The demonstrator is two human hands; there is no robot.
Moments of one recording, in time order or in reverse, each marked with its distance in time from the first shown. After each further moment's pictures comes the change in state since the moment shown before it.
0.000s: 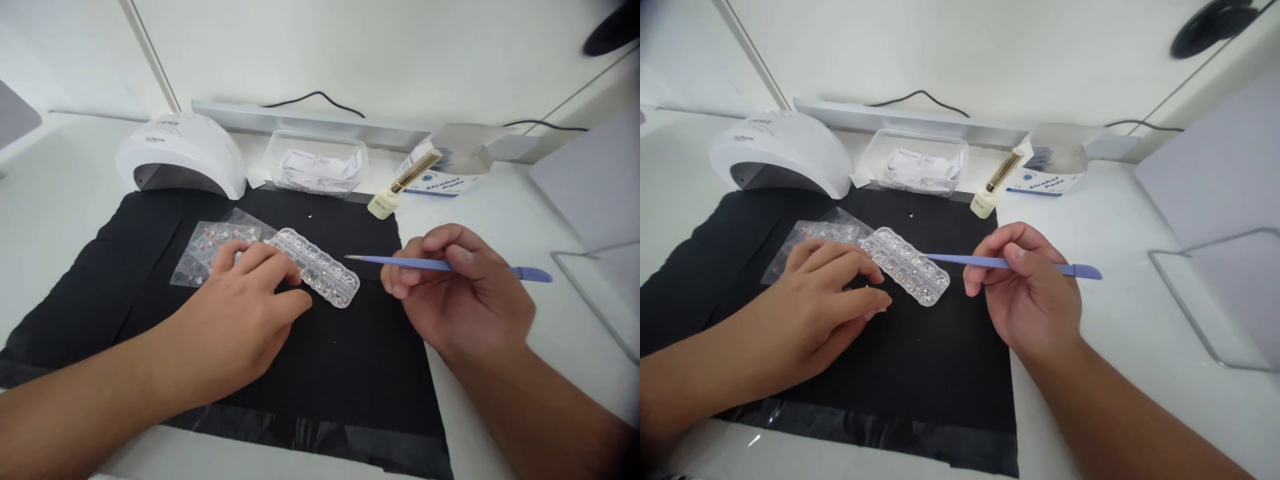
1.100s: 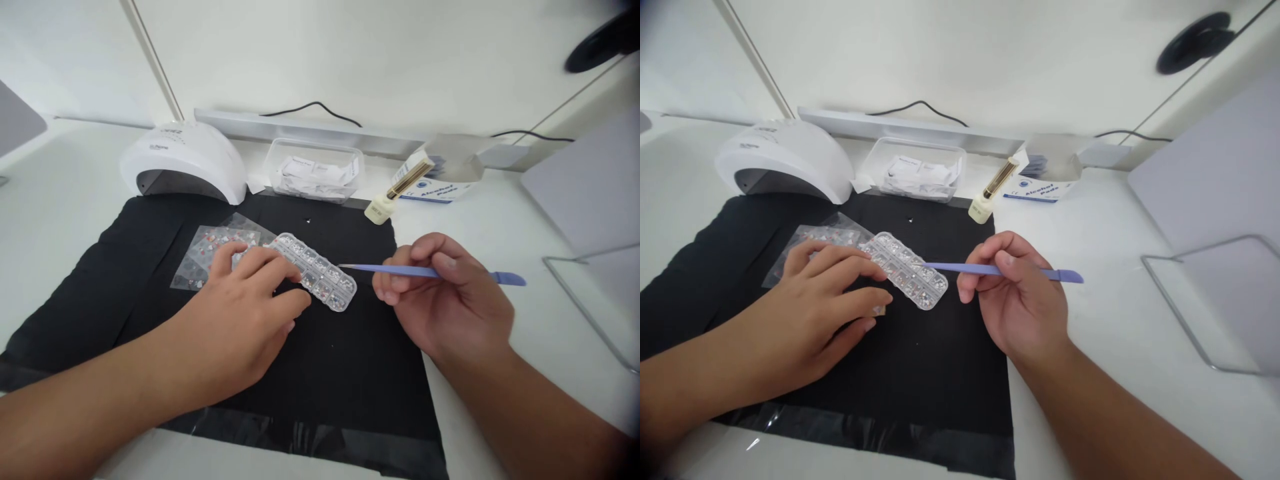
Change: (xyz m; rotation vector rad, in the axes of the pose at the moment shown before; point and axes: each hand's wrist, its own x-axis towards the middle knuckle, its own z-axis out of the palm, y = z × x) left_hand -0.002 0.001 -0.002 0.065 -0.004 0.003; right_hand 0.000 0.002 0.000 0.031 -0.044 0.028
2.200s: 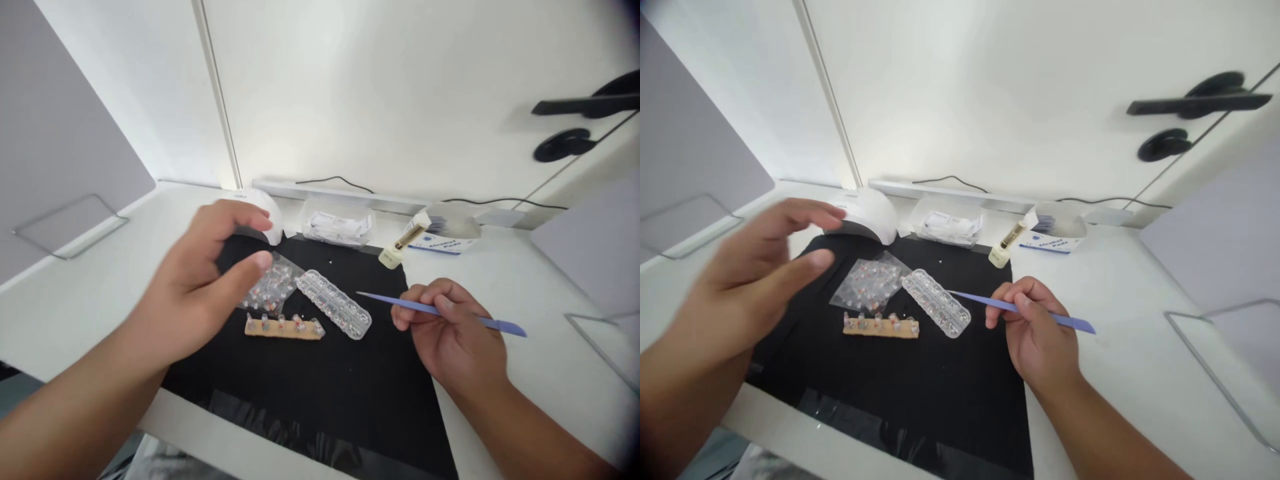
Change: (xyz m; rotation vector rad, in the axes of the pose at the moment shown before) left_hand -0.019 -0.010 -0.080 -0.292 0.541 -0.374; right_hand 0.000 -0.001 -0.002 -0.102 0.002 -0.089
